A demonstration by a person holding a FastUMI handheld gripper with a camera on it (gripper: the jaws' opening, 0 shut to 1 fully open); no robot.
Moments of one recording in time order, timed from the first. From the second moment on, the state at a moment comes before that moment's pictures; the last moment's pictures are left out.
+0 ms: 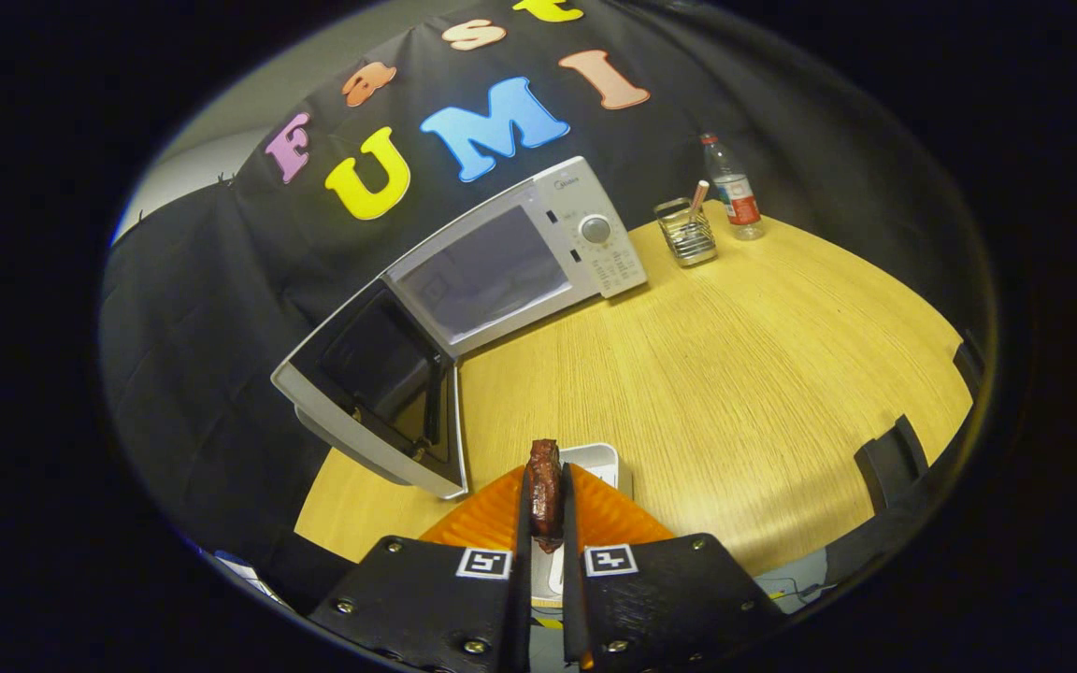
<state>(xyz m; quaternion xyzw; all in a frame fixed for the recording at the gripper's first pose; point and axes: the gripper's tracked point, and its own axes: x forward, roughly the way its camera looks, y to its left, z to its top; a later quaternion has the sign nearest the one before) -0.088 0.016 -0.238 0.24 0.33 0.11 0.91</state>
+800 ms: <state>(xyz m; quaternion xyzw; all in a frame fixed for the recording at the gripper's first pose) 0.060 0.052 -0.147 0.27 0.25 0.15 0.92</state>
